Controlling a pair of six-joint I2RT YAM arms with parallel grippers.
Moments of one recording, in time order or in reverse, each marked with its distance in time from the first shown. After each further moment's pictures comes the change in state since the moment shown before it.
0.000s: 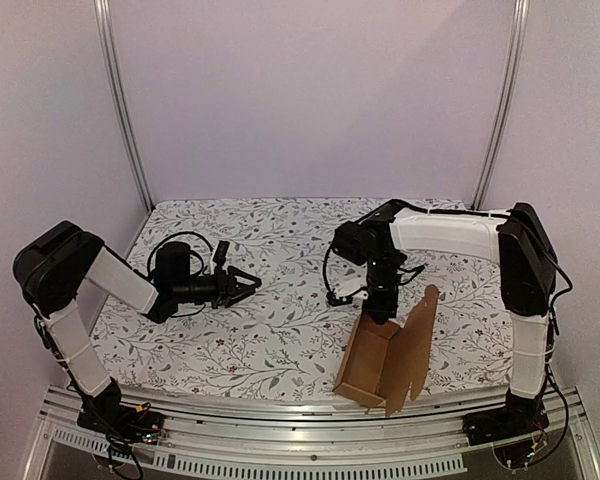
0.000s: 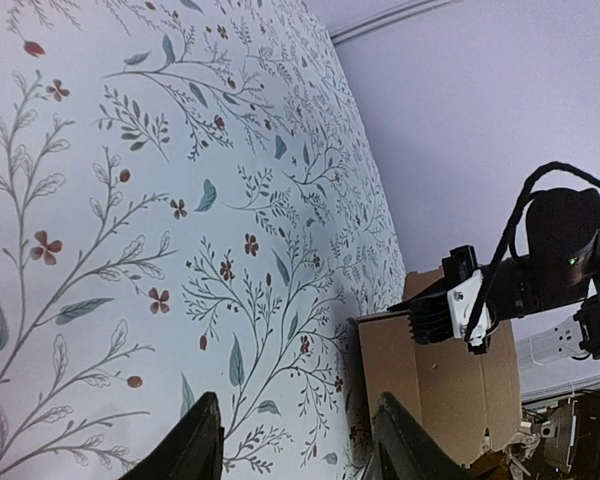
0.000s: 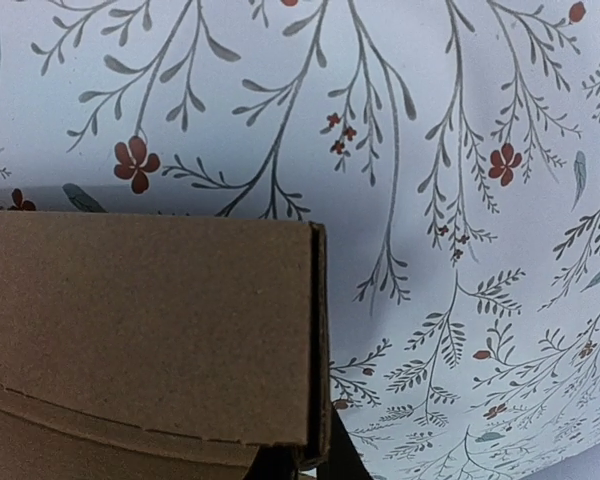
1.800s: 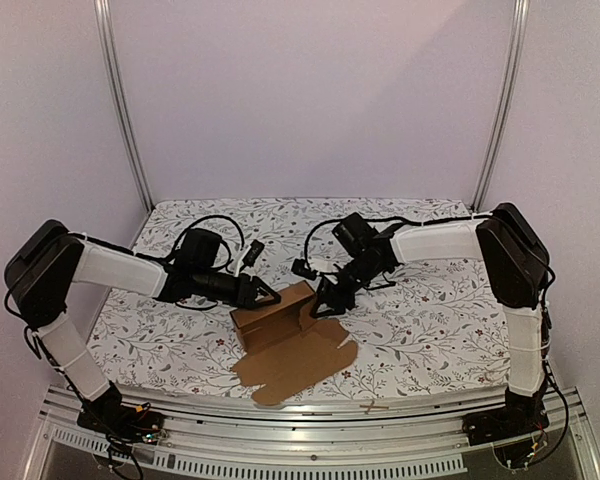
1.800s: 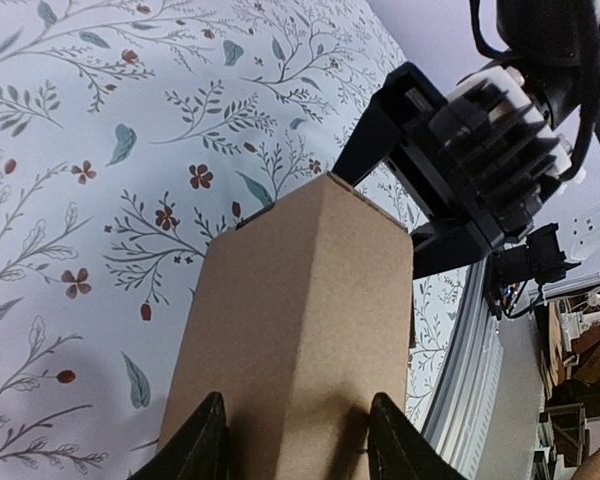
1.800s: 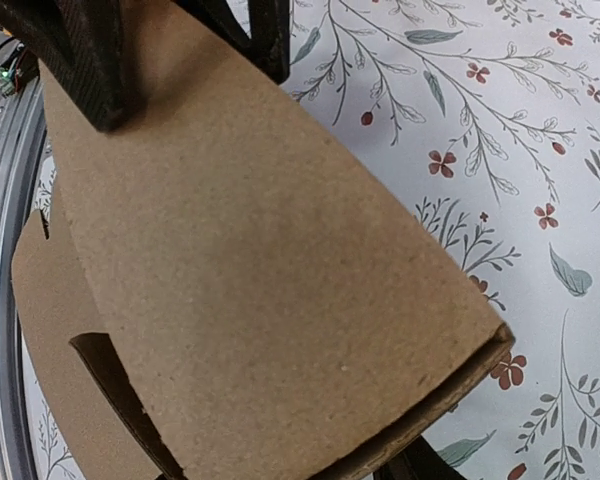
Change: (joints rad) left arm -0.154 -0.095 0.215 -0.601 -0.057 0.461; right arm -0.079 0.073 -0.137 0.775 -0.655 -0.019
